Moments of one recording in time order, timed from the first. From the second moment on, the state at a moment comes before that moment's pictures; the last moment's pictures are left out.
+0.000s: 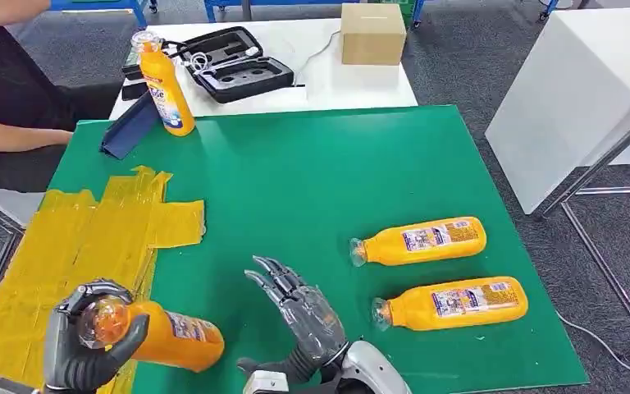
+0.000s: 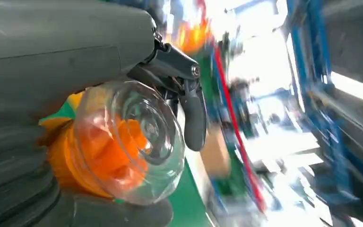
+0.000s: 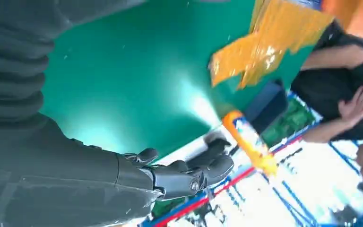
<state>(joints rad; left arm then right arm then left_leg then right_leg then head) 0.32 -0.24 0.14 -1.95 -0.30 -0.10 -0.50 0.09 0.04 0.69 -1.69 0.86 -0.15 -0.19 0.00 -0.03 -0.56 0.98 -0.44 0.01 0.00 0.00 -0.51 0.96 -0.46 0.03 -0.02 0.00</state>
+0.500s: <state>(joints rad) 0.32 -0.26 0.14 -2.03 -0.45 0.07 -0.53 0.12 0.02 0.67 -1.76 0.87 -0.16 -0.17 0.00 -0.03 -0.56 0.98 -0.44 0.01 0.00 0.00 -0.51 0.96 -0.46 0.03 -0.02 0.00</state>
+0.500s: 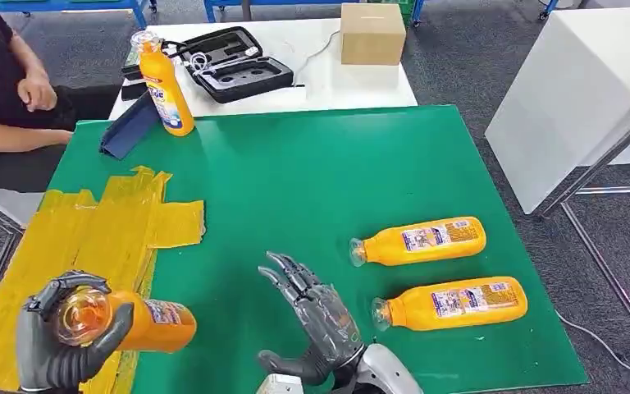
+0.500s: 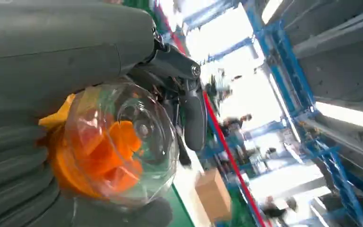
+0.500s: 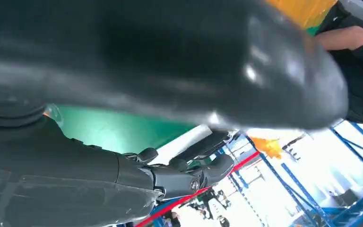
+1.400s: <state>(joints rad) 0.15 -0.14 -0.23 -1.60 -1.53 0.63 -0.07 0.24 -0.28 0.66 -1.96 0.86 -0.26 -0.08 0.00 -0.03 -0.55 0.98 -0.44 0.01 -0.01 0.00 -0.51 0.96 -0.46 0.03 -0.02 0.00</state>
